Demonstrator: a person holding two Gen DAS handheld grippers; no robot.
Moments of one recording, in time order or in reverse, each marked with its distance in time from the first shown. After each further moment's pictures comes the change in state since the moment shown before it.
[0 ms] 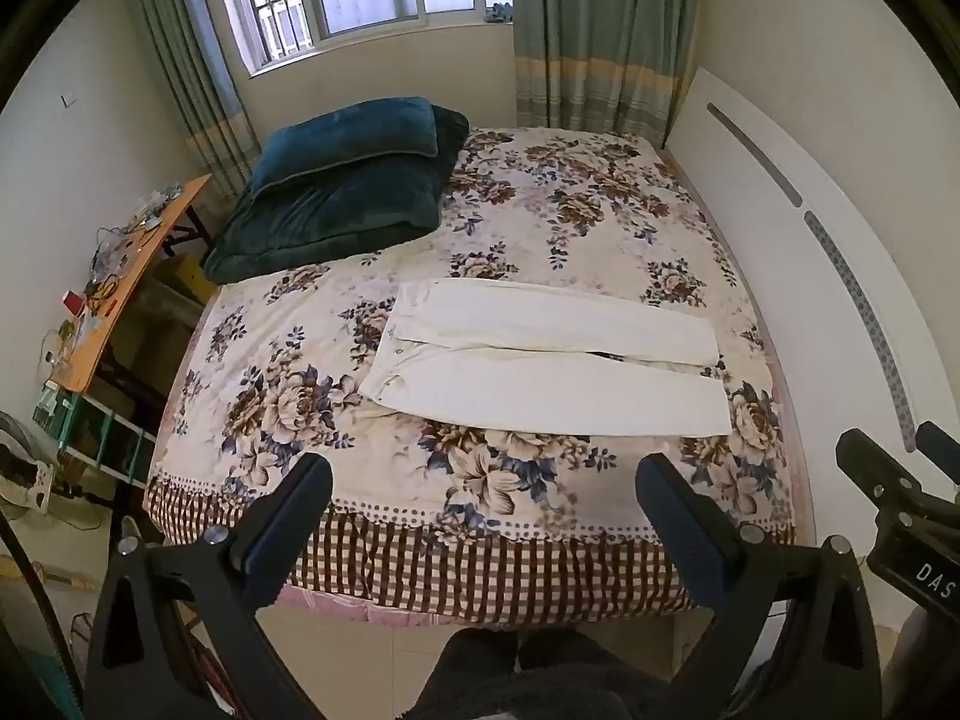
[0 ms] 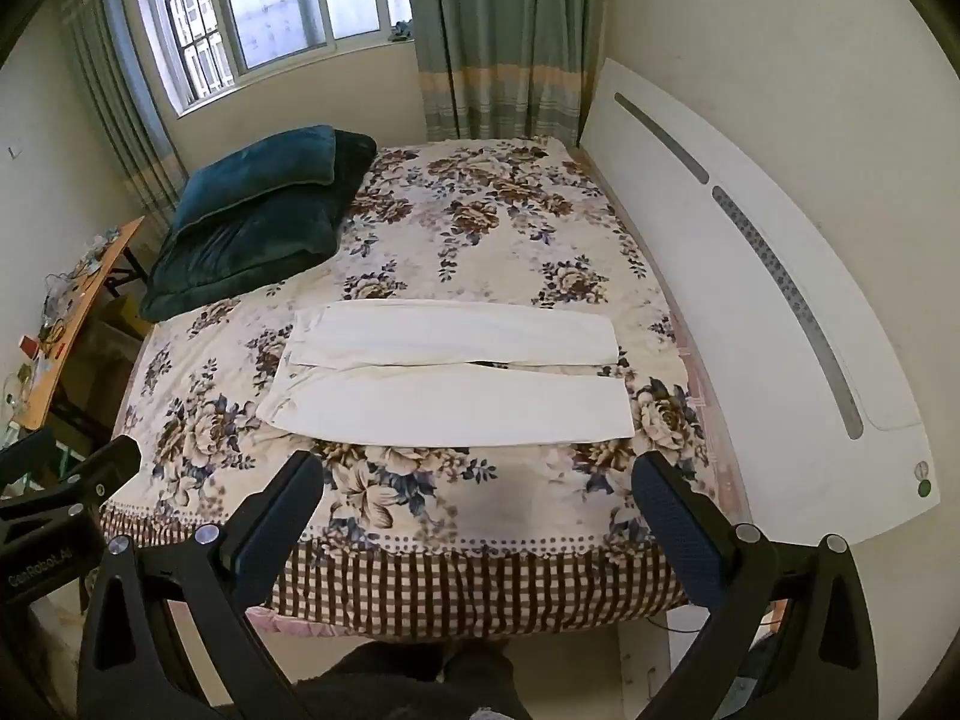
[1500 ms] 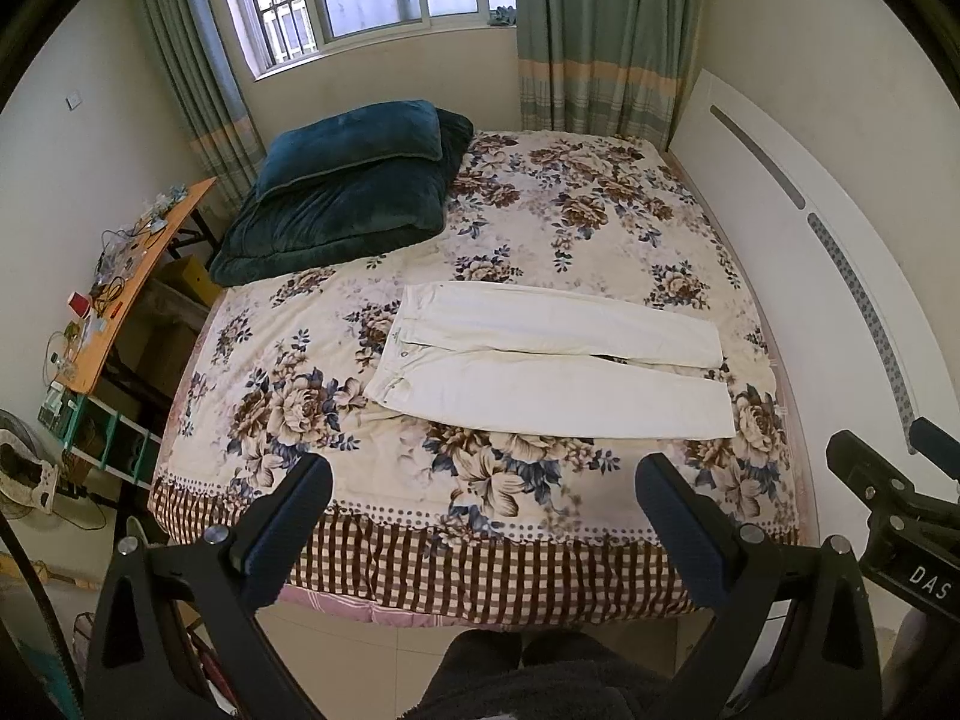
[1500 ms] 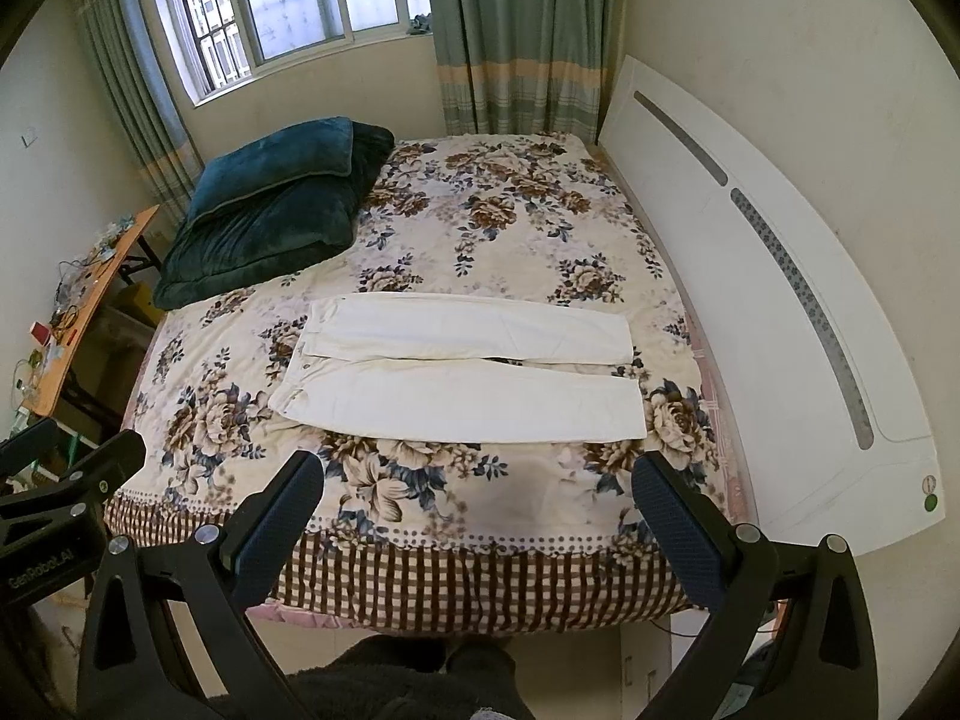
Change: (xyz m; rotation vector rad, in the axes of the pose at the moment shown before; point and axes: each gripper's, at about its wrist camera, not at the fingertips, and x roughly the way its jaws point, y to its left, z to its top) left arm 0.000 0.004 0.001 -0.005 0.000 0.008; right arm 0.001 0.007 0.002 -0.027 0.009 0.019
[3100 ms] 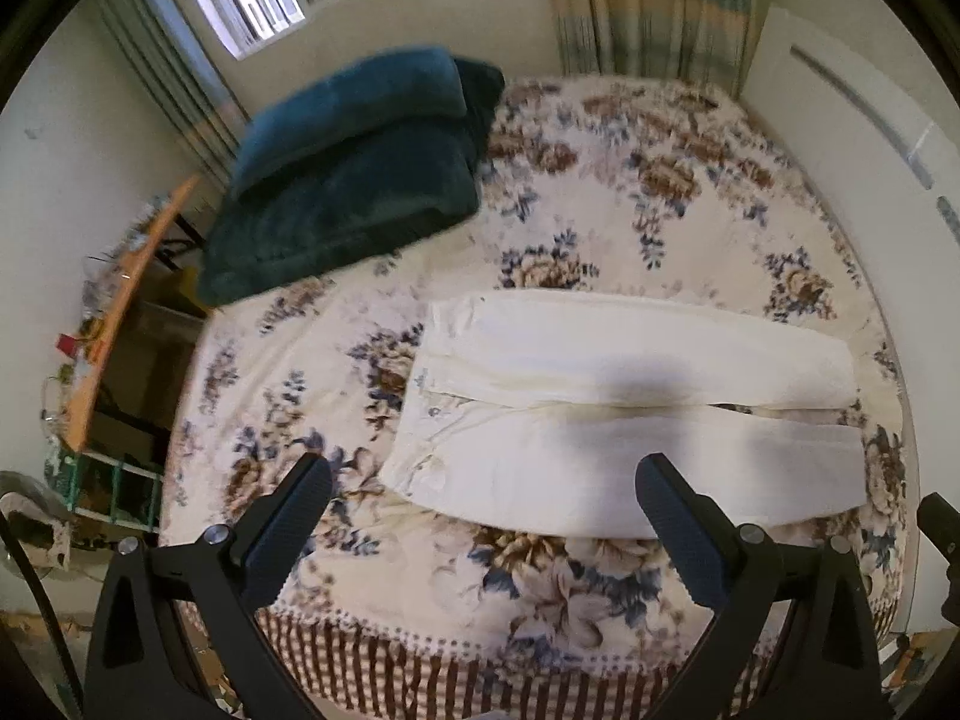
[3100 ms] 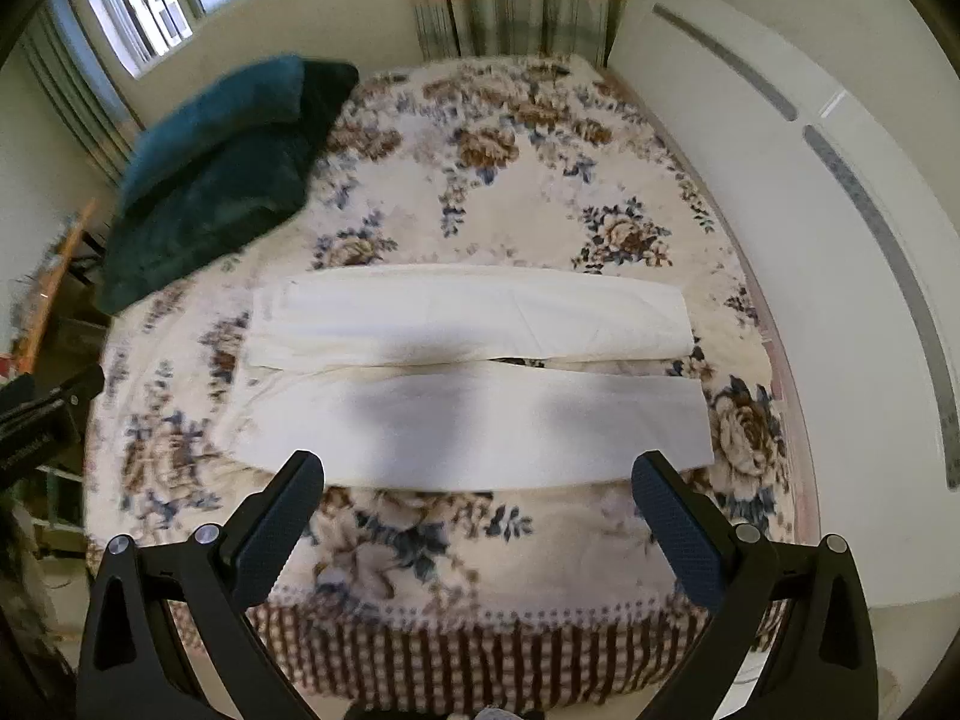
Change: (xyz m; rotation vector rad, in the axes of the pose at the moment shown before) left arm 0.338 0.036 0.145 0.068 0.118 0.136; right arm 0.346 0.039 0.114 0.054 0.193 -0.010
